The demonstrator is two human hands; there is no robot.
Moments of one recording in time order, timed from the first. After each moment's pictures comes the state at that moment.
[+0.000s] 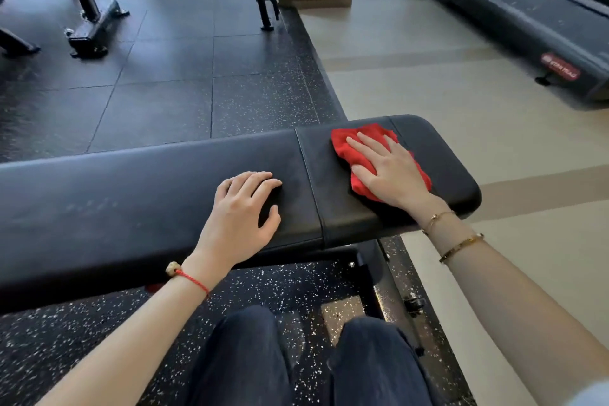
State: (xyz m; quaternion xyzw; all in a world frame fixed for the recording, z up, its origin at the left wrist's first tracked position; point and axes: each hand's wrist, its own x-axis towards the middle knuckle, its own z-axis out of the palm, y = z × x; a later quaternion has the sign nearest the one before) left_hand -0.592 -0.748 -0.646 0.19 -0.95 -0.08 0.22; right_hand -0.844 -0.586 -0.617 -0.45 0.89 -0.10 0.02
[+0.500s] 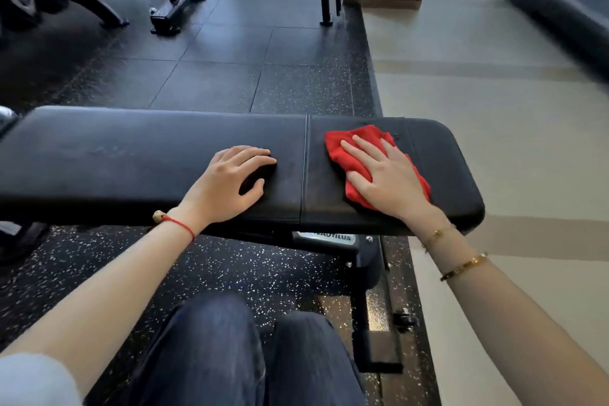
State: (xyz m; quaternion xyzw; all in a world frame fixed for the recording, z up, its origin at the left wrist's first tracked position) left_hand -0.591 -0.735 -0.629 0.23 -0.95 -0.11 0.18; right_hand -0.855 -0.572 -0.622 -0.56 0.82 -0.11 0.02
